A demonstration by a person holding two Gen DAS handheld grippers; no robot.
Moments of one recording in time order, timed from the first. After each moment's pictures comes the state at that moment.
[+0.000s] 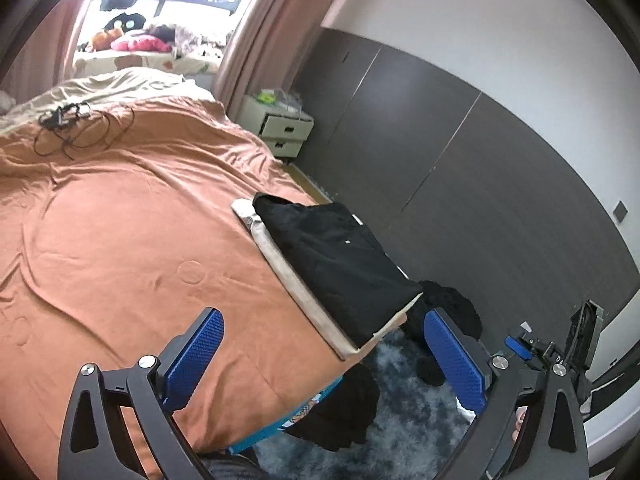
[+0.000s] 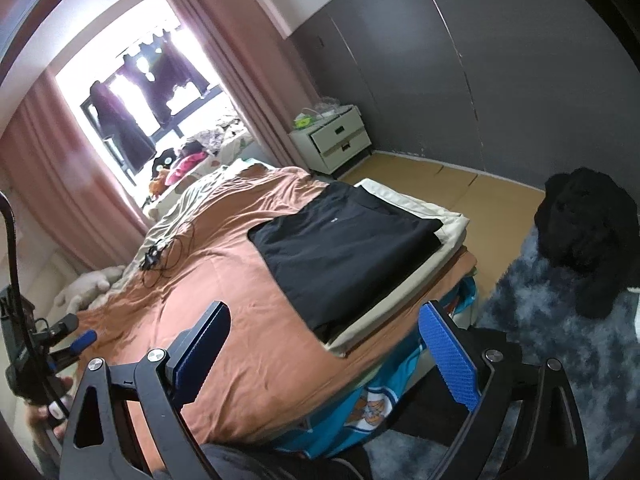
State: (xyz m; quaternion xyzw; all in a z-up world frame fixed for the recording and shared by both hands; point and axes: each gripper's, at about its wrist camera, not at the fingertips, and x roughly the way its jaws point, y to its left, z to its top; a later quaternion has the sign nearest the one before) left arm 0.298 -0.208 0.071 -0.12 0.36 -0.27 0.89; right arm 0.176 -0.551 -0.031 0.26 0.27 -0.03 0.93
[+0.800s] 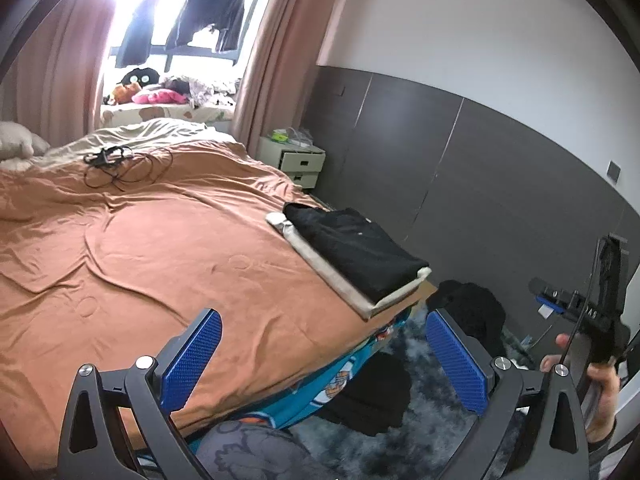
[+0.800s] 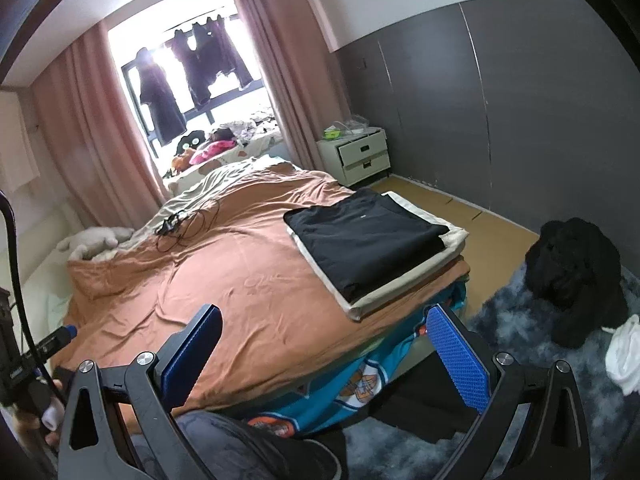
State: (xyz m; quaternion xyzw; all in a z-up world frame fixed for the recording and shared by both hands) left arm 0.130 -0.154 0.071 -0.07 0.29 -0.23 0.93; right arm 0.073 -0.468 0.004 0.17 0.25 -0.02 0.95
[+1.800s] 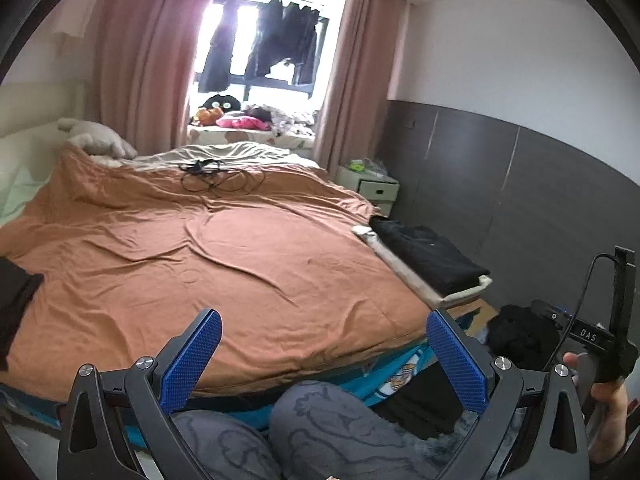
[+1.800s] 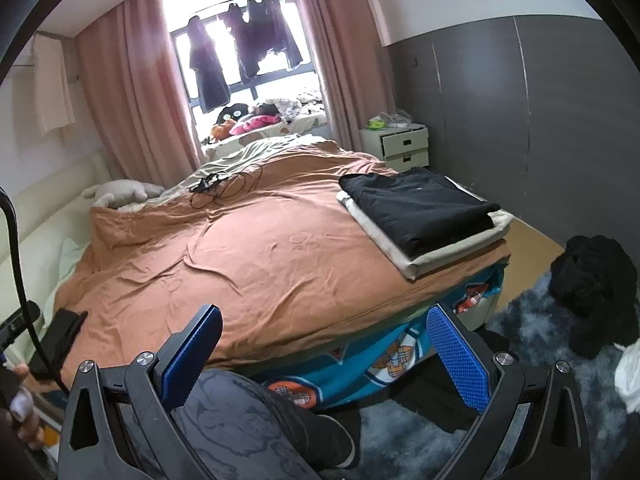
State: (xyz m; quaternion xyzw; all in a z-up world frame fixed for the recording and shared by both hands) left arm 0.017 -0.079 0.046 -0.07 0.24 -0.08 0.97; right arm 0.041 -0.363 -0.041 0.11 0.25 0.04 0.96
